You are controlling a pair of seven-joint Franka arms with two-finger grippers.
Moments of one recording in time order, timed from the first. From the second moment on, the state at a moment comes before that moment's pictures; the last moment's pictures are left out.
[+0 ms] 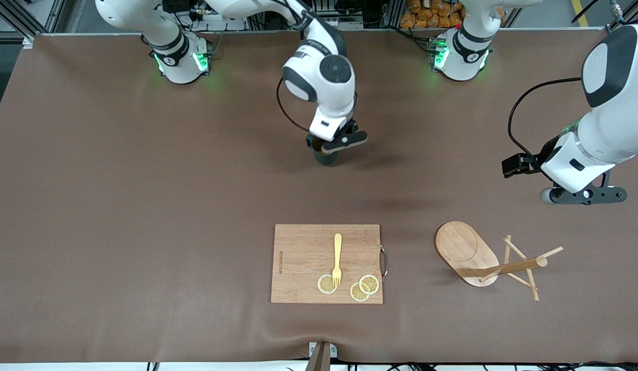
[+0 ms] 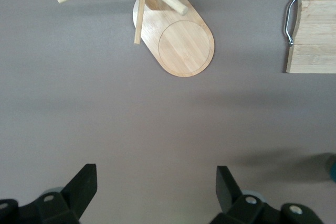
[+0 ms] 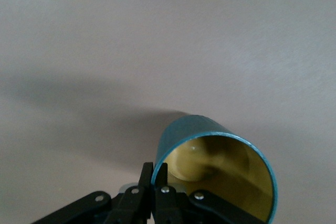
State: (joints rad) left arm -0.07 0.21 -0.08 -1.50 0.03 1.61 -0.14; right arm 1.02 0.58 -0.03 -1.63 0.05 2.24 0.69
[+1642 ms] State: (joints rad) left arm -0.07 0.21 -0.07 -1.50 0.03 1.61 -0.14; right arm 1.10 0.64 -0.04 -1.60 0.05 2.24 0.89
